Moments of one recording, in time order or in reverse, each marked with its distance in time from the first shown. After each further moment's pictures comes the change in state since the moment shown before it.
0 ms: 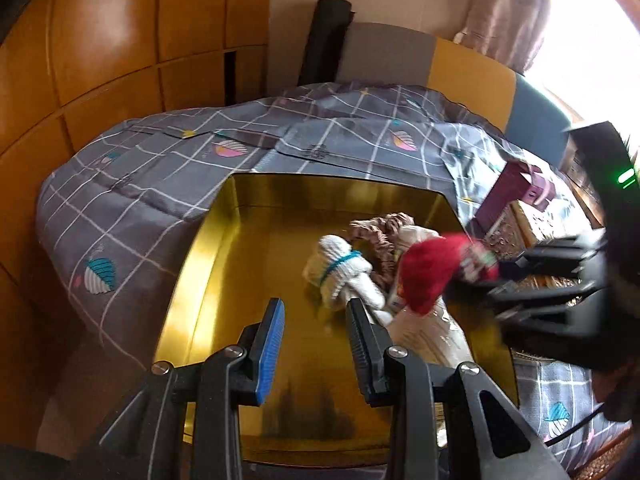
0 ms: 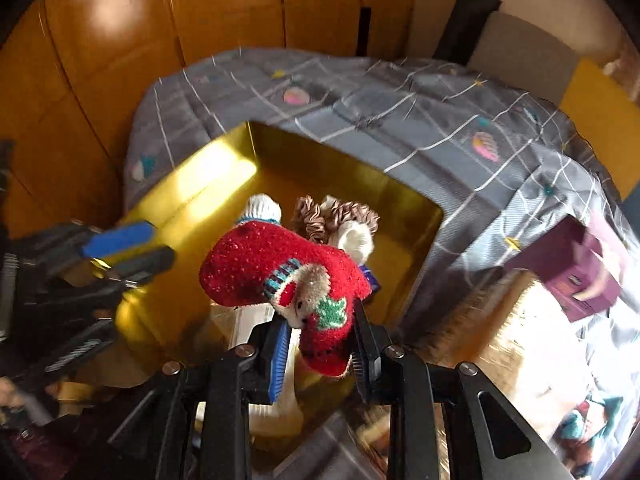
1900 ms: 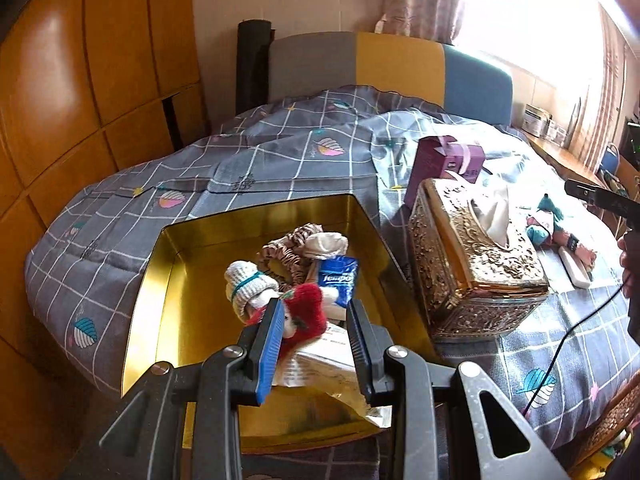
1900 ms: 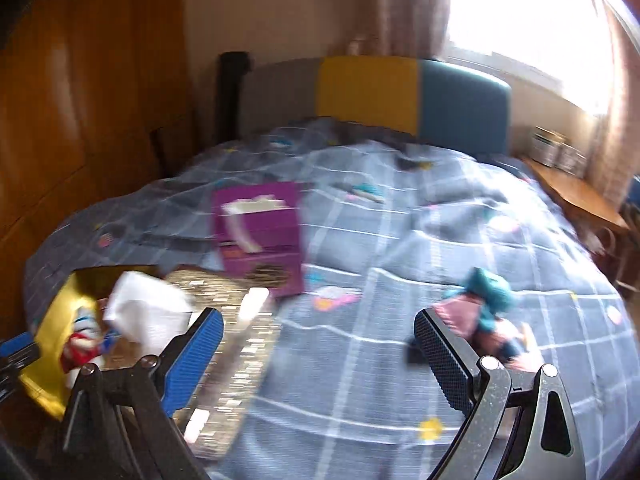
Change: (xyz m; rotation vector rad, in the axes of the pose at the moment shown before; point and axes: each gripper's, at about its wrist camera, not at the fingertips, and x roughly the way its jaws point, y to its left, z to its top) left arm -0.035 -0.089 -0.003 0.251 -0.053 -0.064; right arm -0.162 -0.198 -0.171 0.612 -0.401 -0.427
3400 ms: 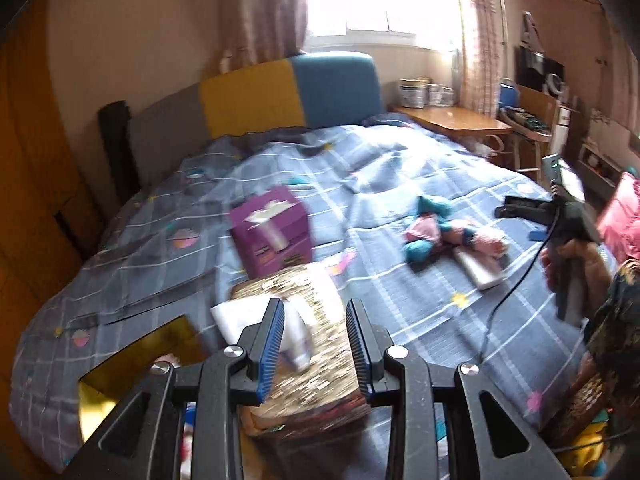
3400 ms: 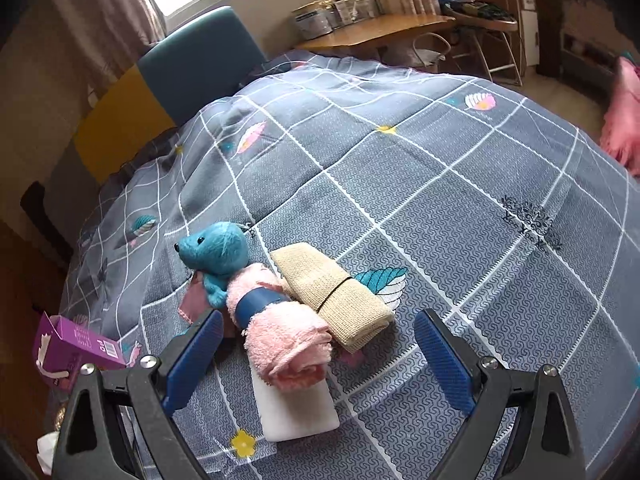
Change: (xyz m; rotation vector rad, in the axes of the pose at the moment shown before) left arm -0.018 -0.184 0.088 0.385 -0.062 -0.271; right arm 0.019 -0.243 -0.070 0.760 0.129 -0.252
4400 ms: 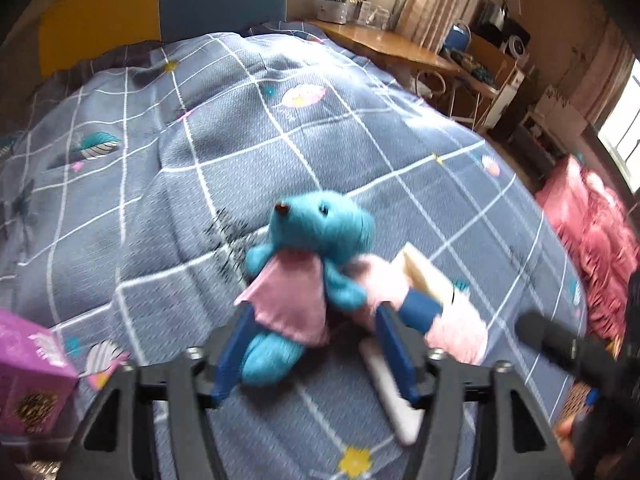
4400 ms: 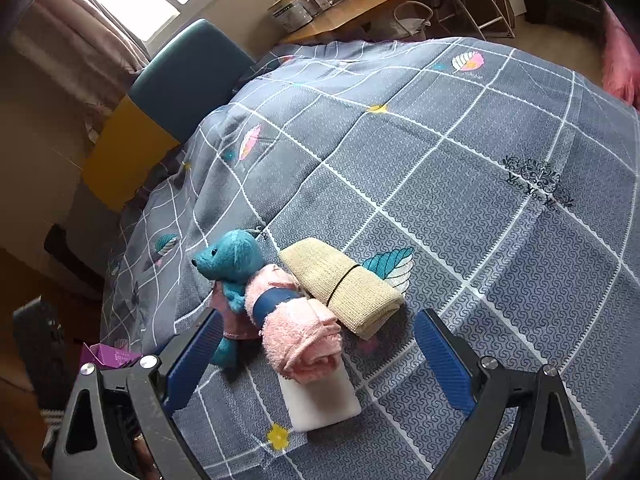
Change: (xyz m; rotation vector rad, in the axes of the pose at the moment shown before) left arm 0.278 -0.141 0.111 -0.031 0.318 -0.377; right arm 0.000 -0.020 0.003 0.154 0.067 0.133
